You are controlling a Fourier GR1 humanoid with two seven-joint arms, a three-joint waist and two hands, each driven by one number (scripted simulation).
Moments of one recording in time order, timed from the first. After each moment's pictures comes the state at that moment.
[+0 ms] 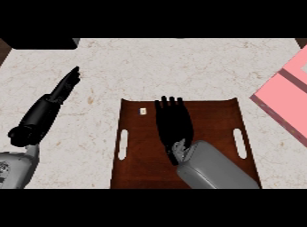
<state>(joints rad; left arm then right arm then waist) -0.22 0.39 -0.13 -1.52 0.02 -0.08 -0.09 -0.57 -0.06 0.67 -1.38 0.91 0.52 0.81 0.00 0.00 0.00</state>
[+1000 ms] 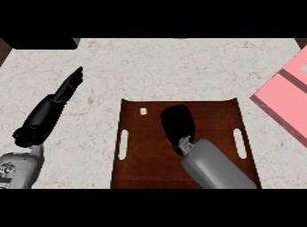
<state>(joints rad) -0.21 0.31 -0.07 -1.54 -0.07 -0.15 -0.07 -0.53 -0.03 0.61 -1.19 1.11 0.40 0.55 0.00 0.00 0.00</state>
